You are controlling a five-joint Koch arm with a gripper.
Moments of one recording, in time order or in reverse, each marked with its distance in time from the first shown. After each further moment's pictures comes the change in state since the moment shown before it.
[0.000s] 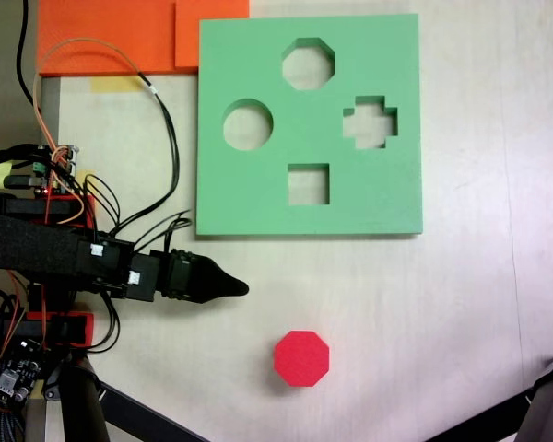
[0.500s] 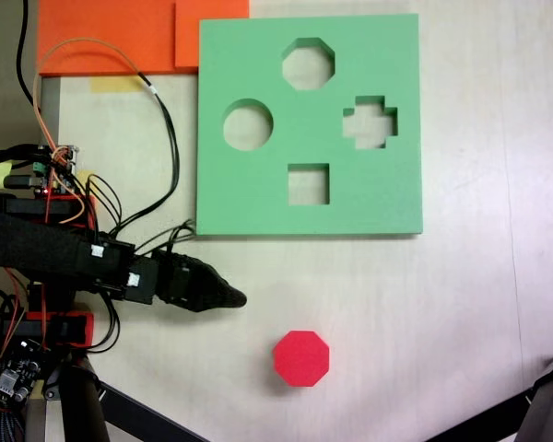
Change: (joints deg) arm 3.2 0.0 -0.7 -1.8 19.9
